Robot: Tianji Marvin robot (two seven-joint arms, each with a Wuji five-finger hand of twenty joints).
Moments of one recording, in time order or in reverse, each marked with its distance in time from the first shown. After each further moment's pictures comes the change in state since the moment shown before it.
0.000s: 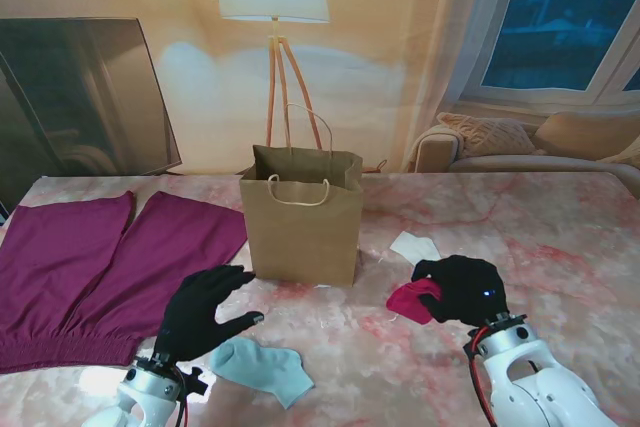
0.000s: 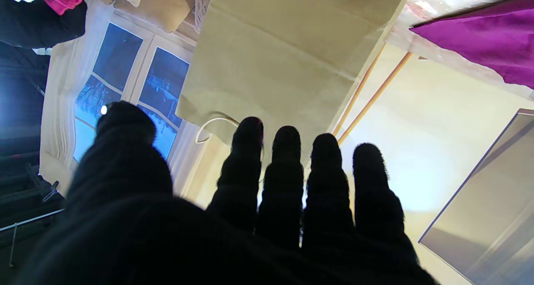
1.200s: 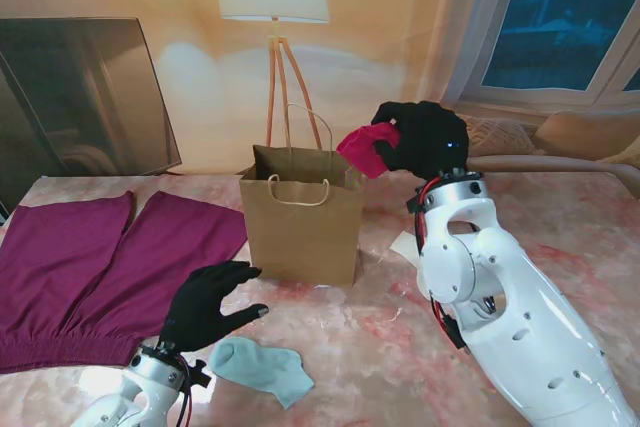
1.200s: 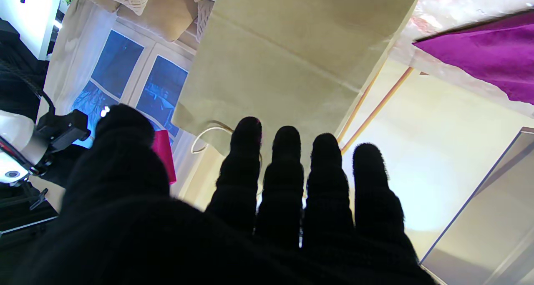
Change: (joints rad) left arm -0.032 0.005 0.006 -0.019 -0.052 0.020 -0.102; right arm 0.553 -0.063 -0.271 -0.020 0.179 0.354 0.071; left_hand -0.026 0.006 0.025 0.000 0.001 -0.014 -0.001 -0.001 0.000 0.000 0.000 0.000 0.000 0.000 0.000 0.000 0.000 0.000 0.000 0.000; right_hand 0.000 0.019 0.001 0.000 -0.001 0.002 0.001 -0.004 -0.001 0.009 0.000 0.000 0.000 0.000 0.000 0.013 0.001 0.002 0.008 0.000
